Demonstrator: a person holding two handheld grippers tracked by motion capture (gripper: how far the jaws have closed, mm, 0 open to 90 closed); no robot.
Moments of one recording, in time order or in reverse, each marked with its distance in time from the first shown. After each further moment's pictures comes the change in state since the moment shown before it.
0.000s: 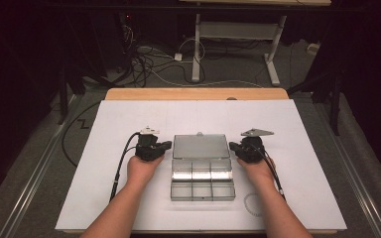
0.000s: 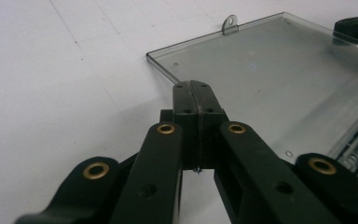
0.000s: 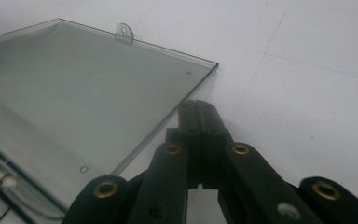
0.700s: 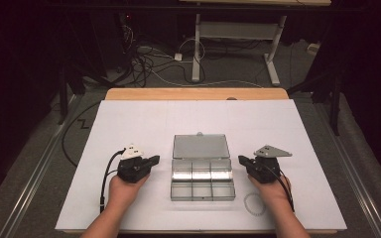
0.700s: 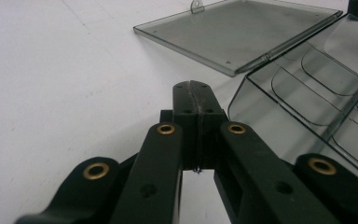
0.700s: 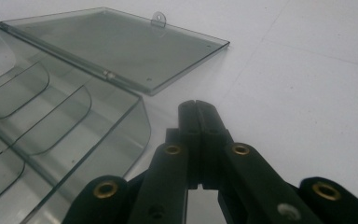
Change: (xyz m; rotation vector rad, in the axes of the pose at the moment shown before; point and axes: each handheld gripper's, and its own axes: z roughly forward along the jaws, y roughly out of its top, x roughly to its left) left arm -0.013 -0.053 -0.061 -0.083 0.006 0.101; right arm 0.016 -0.038 -0.062 -0.071 0.007 -0.077
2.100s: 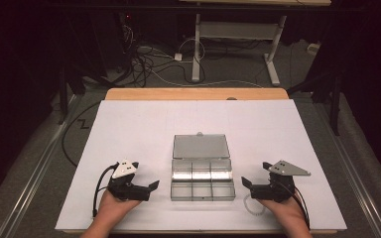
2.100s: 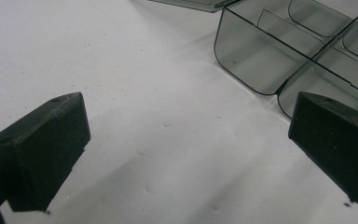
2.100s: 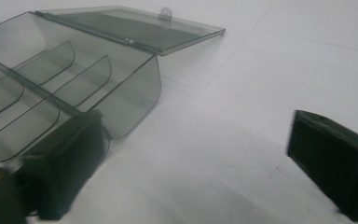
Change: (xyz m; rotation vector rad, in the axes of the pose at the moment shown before) left arm -0.010 -0.030 -0.022 0.023 0.026 0.088; right arm 0.001 -0.031 -0.039 -0.061 0.001 0.000
